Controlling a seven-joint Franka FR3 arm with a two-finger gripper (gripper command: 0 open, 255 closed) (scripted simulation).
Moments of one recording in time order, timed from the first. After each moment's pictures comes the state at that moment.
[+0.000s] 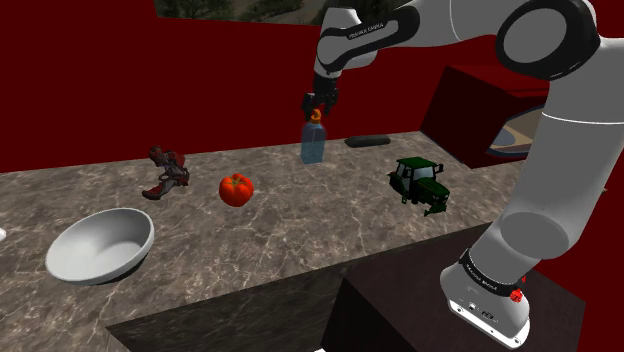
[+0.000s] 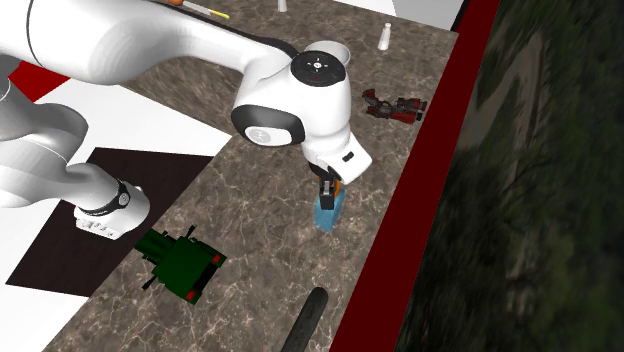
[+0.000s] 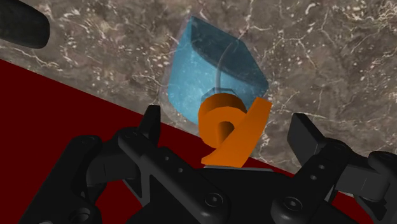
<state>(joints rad) -0.03 0.29 0.05 -1.77 0.02 2.16 -0.01</state>
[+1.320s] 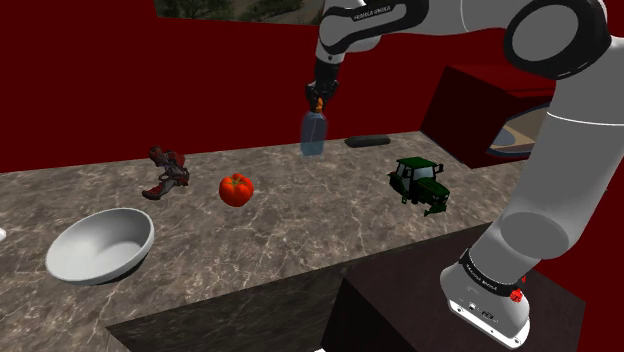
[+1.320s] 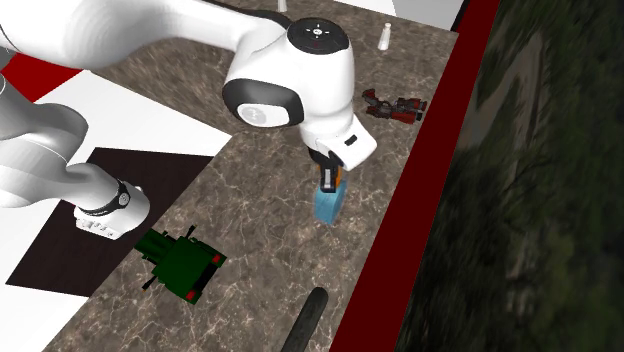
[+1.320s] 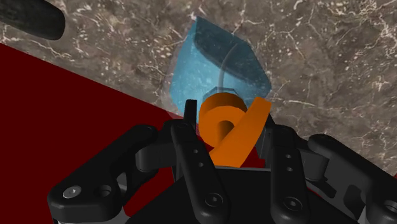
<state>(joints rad) -0.03 0.25 0.05 -1.70 0.02 2.06 -0.01</state>
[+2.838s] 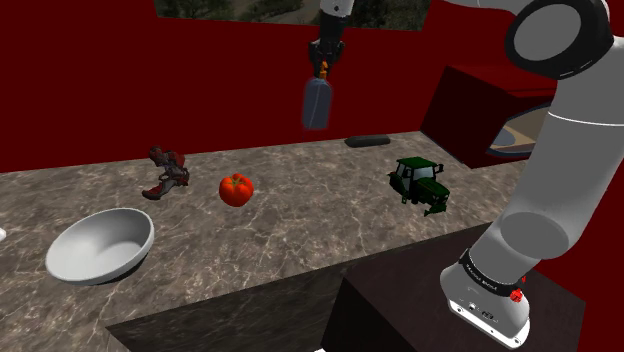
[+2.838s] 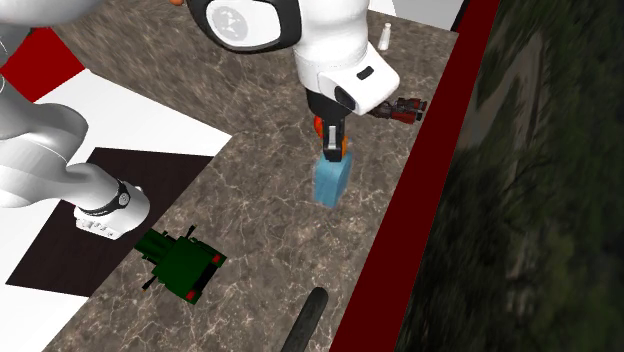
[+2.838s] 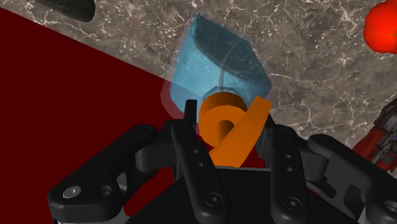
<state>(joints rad) -0.03 0.25 0.05 -1.41 0.02 1.76 0.00</state>
